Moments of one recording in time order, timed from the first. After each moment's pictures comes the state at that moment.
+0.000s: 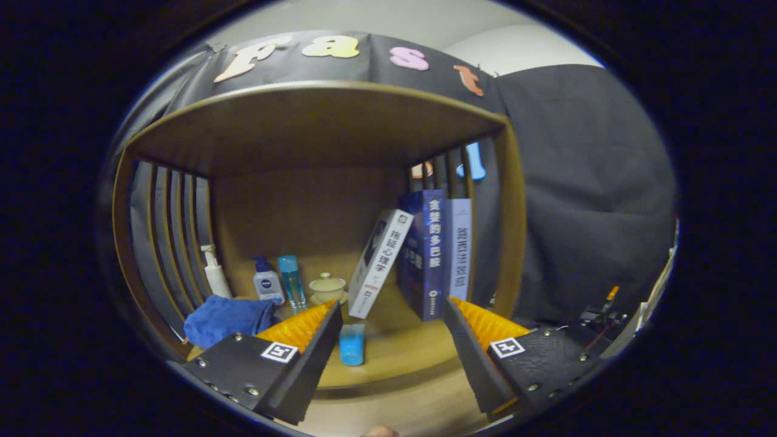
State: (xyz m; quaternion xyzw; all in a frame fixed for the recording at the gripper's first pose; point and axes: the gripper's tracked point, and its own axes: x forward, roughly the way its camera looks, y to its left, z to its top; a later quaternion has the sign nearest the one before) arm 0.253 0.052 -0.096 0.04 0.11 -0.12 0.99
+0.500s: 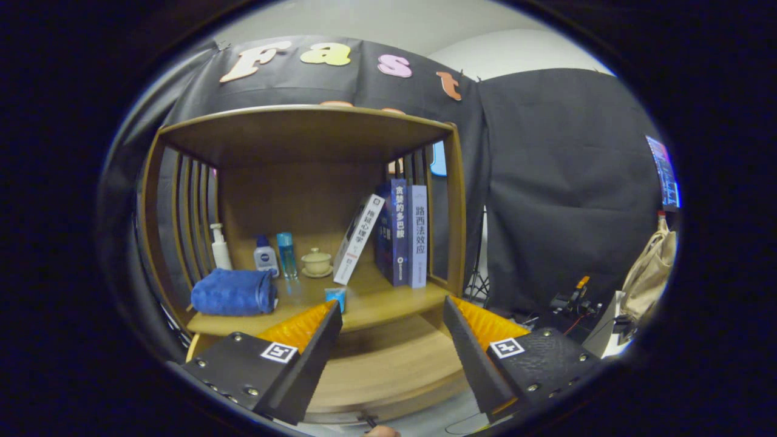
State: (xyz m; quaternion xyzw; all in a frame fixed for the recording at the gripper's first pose) arm 0.140 0.055 -0.124 0.03 0.13 -0.13 0.98
